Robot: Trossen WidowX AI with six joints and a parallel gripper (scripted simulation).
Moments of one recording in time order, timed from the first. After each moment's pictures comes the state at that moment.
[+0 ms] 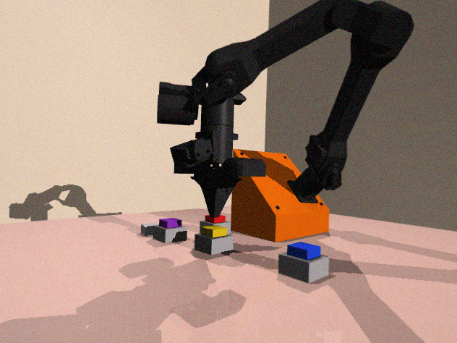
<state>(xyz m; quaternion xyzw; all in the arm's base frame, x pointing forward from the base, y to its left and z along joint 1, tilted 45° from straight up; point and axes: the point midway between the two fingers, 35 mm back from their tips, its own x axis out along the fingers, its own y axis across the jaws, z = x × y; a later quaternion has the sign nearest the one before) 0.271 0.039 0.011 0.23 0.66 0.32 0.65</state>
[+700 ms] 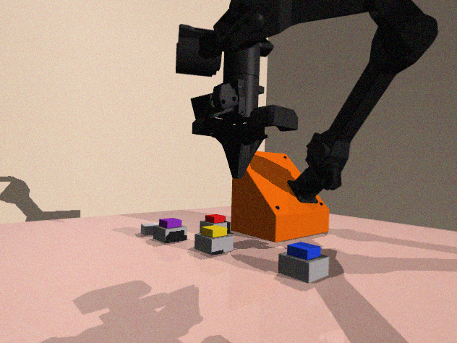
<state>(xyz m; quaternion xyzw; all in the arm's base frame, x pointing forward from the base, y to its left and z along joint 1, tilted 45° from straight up) 0.271 0.031 0.101 0.22 0.66 0.31 0.65</state>
